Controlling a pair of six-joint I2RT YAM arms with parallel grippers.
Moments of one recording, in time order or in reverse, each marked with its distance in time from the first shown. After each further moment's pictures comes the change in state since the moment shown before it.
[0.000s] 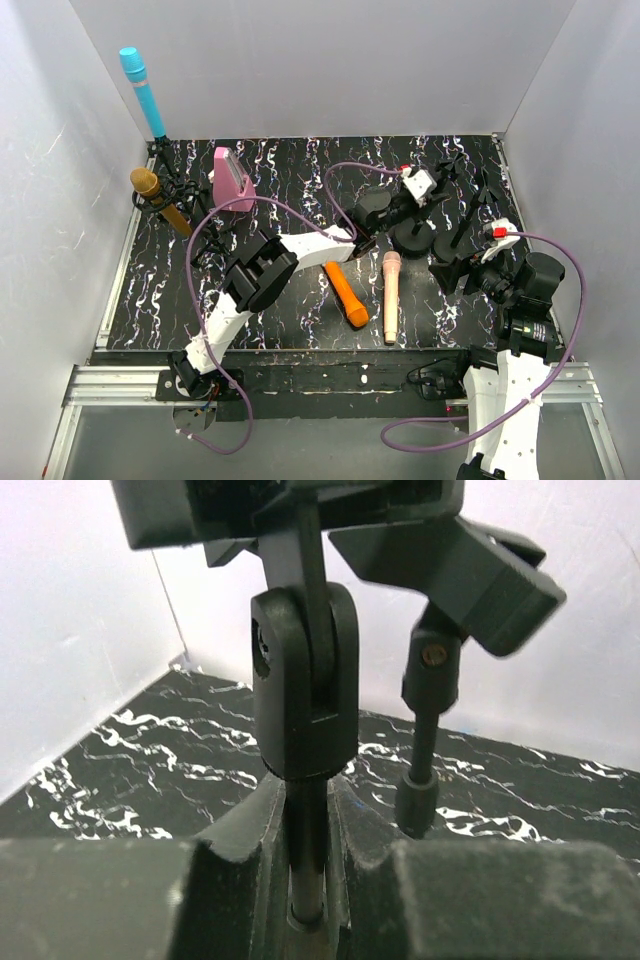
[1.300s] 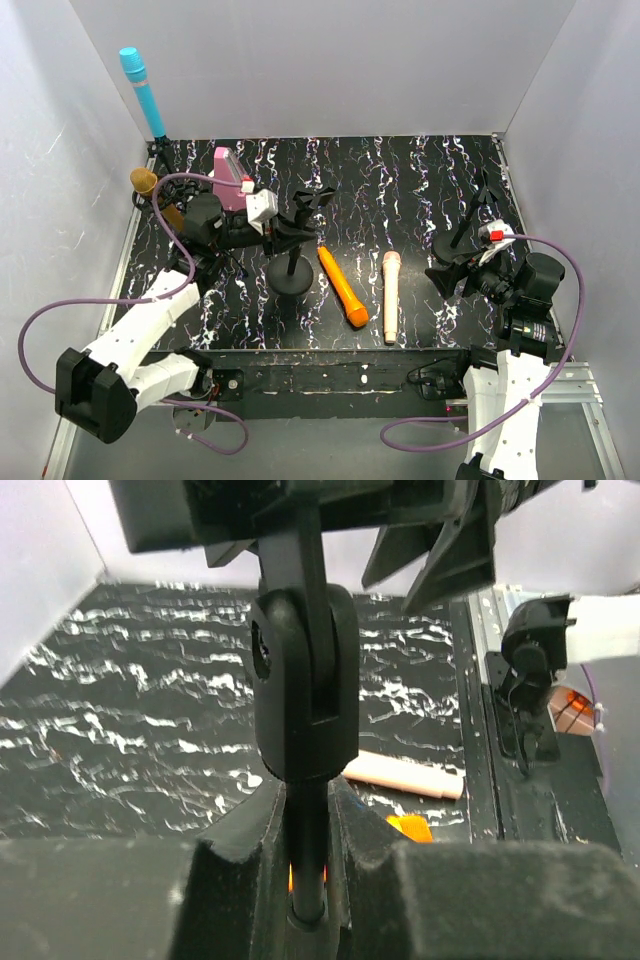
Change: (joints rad) left arm 0.492 -1.229 -0.833 -0.526 0.766 0.002; right arm -0.006 -0.001 0.000 -0.007 -0.093 -0.045
